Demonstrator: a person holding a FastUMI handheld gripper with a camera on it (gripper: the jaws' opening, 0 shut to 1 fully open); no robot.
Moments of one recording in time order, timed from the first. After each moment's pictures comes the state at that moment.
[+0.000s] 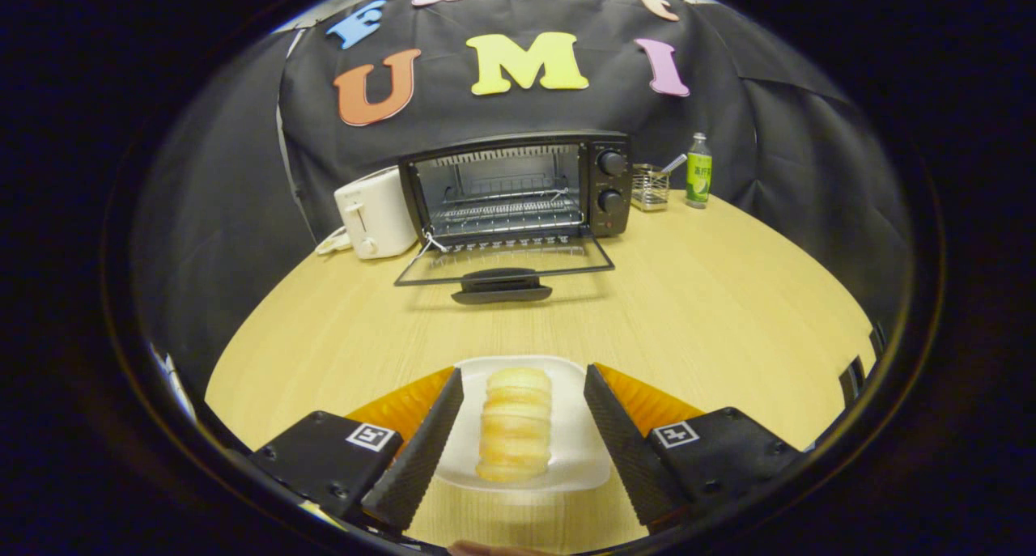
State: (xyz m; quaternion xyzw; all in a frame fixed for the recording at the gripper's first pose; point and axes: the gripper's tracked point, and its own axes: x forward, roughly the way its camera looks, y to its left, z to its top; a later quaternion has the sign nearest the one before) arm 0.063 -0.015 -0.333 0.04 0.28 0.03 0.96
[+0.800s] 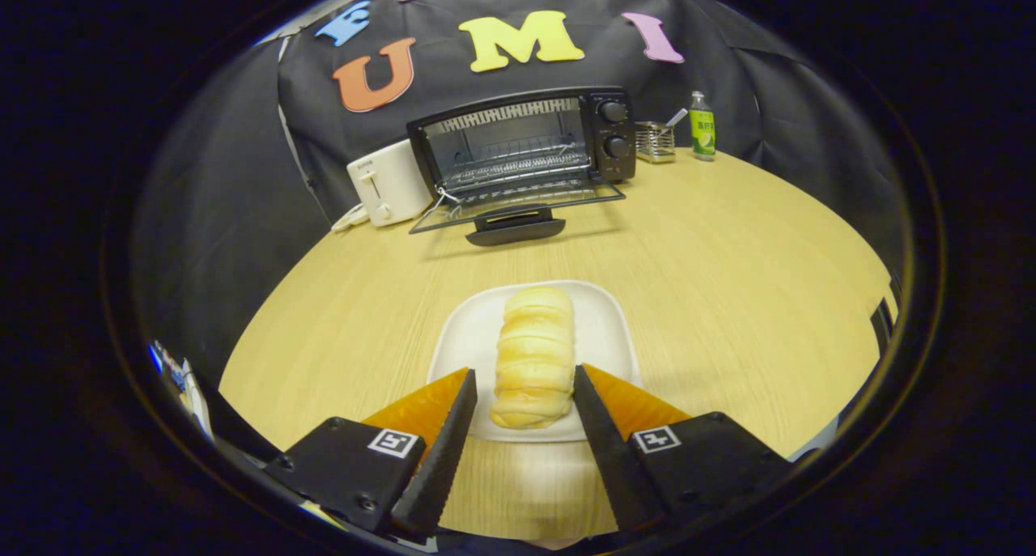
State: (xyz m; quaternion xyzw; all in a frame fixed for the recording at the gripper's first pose) arm 0.031 -0.004 -0.380 0.06 0.33 0.06 0.94
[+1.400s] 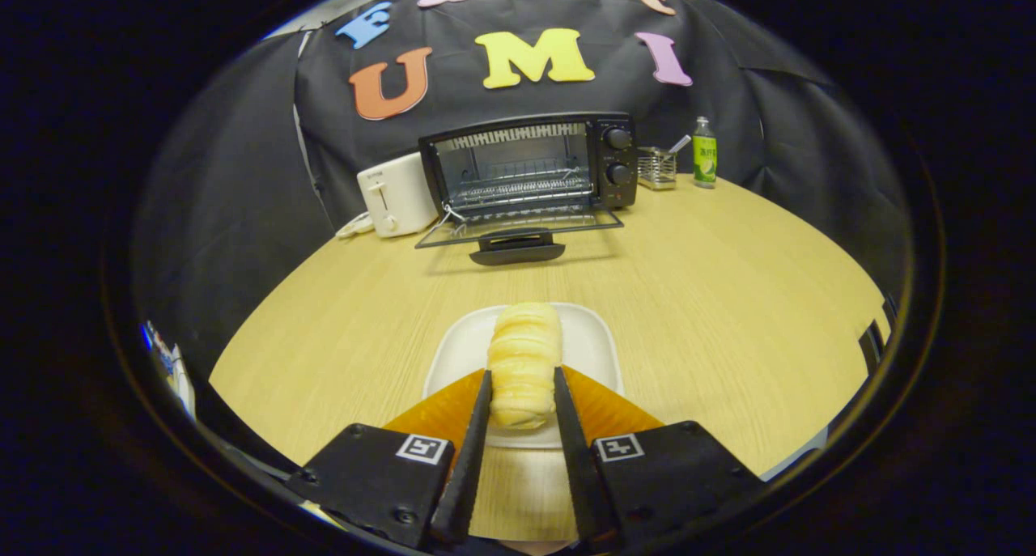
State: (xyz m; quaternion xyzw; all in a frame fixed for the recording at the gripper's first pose) arm 0.032 -0.007 -0.360 0.04 0.28 0.07 0.96
